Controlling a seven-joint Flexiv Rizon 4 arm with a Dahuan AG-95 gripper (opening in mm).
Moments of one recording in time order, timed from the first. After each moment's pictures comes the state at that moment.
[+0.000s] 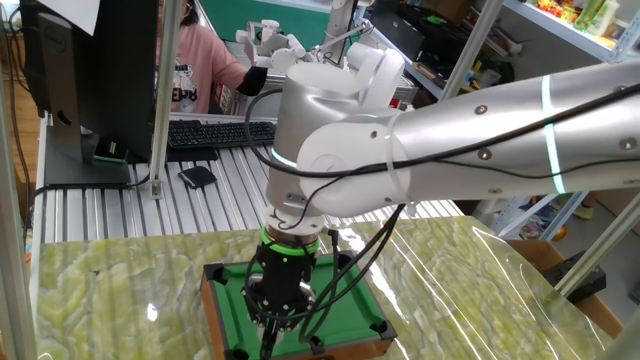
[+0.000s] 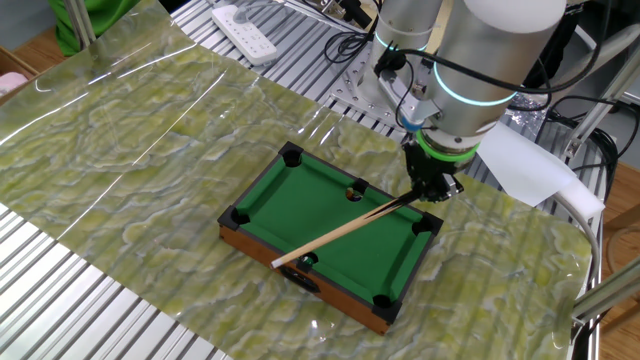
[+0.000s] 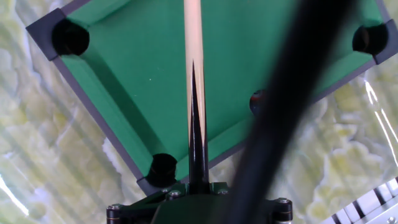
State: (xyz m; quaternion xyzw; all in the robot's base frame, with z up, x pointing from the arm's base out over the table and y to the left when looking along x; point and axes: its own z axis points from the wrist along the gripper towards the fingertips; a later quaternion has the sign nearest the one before) arm 0.373 0.212 0.127 -0.27 -0.96 0.02 0.10
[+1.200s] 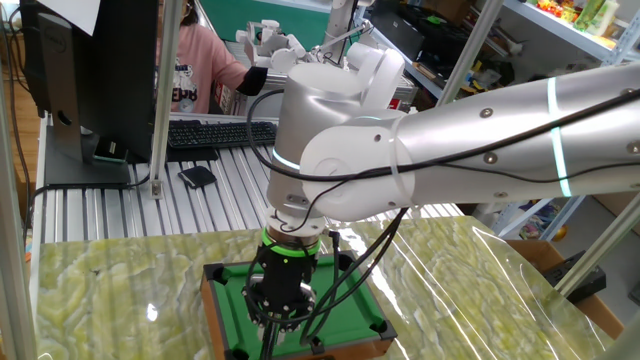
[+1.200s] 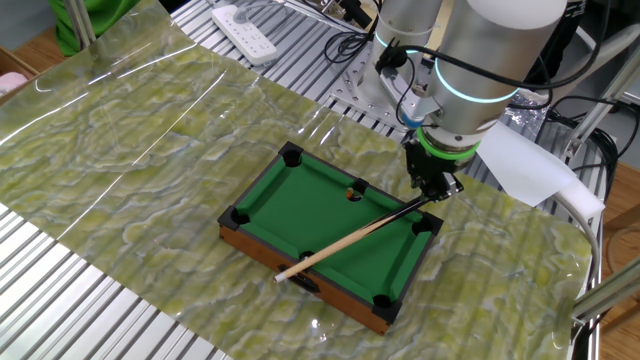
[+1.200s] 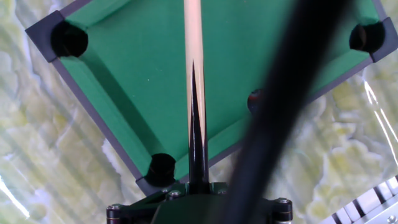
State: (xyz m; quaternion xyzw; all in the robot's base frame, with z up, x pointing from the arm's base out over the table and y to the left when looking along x) arm 0.372 0.211 0.127 -0.27 -0.96 0.02 0.10
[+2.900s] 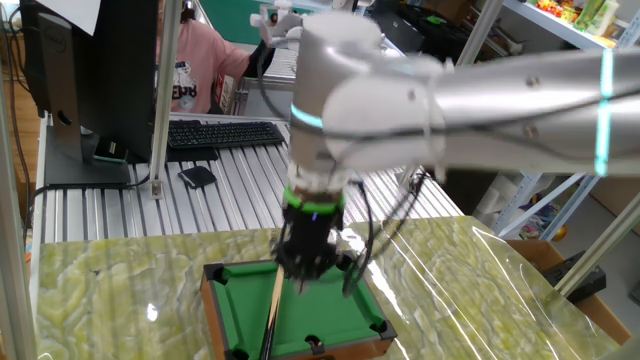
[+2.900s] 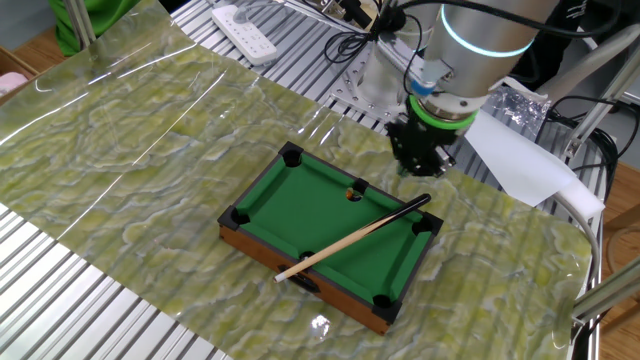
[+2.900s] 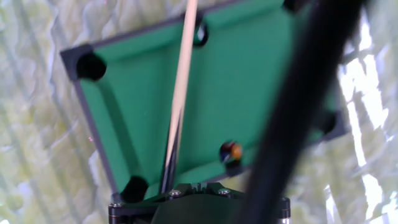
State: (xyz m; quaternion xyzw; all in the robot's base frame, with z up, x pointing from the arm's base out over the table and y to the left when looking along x) arm 0.423 0.149 0.203 -0.14 -0.99 0.06 0.06
